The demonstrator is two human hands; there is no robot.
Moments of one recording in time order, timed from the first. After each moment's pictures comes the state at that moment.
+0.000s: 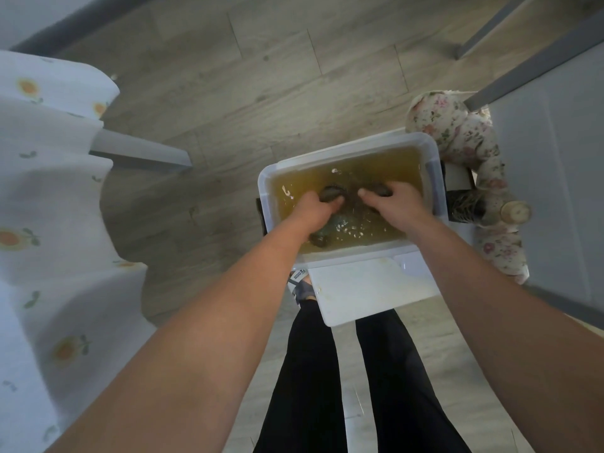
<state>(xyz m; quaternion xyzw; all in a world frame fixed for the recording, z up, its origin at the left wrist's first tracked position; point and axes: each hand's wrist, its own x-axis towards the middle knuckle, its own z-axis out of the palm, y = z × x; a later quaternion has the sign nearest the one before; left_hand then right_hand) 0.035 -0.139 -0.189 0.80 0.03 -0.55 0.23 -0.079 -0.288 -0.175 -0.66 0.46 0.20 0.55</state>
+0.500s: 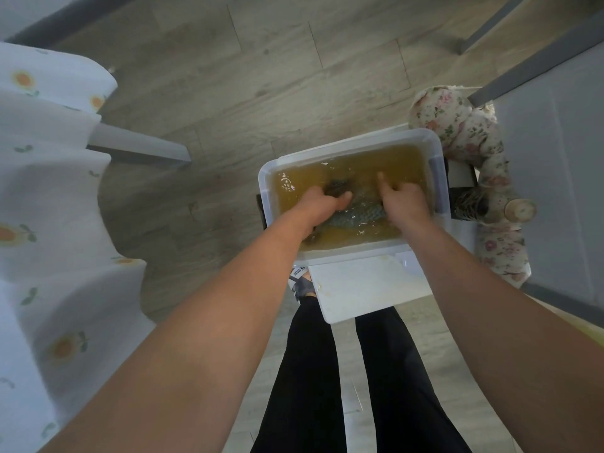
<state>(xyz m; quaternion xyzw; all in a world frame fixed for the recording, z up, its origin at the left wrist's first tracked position) 0.038 -0.146 -0.182 0.76 0.07 -0.60 0.26 -0.078 -0.280 -0.180 -0.63 0.56 0.19 0.50</state>
